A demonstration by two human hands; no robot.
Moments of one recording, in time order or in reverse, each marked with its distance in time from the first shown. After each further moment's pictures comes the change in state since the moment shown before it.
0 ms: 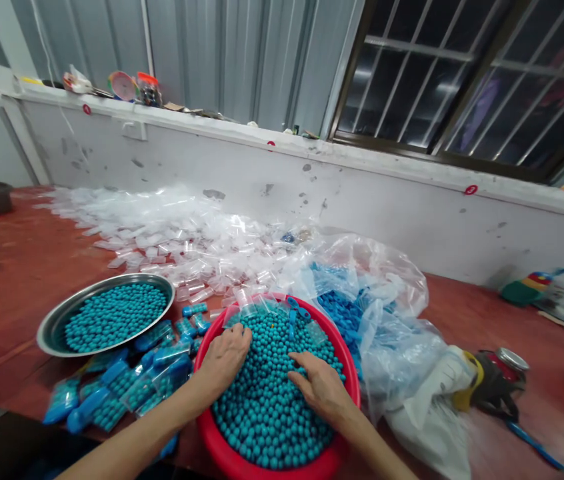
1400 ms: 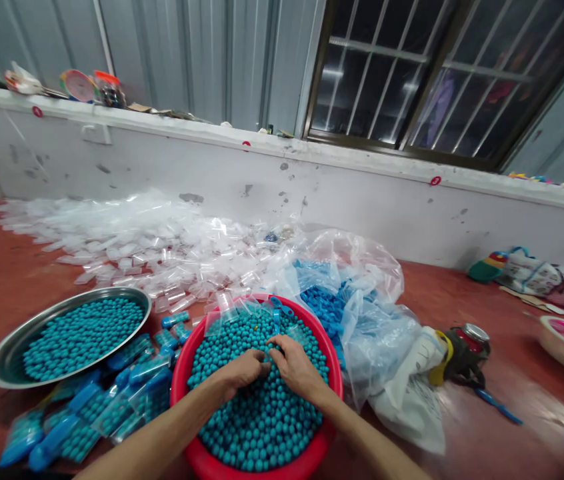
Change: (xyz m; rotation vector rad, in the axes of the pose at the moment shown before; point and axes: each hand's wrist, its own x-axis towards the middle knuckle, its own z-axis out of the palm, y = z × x) left_hand 0.033 0.053 0.020 -1.026 -0.697 -0.307; right_hand 0.030 0.000 0.008 0.210 0.126 0.024
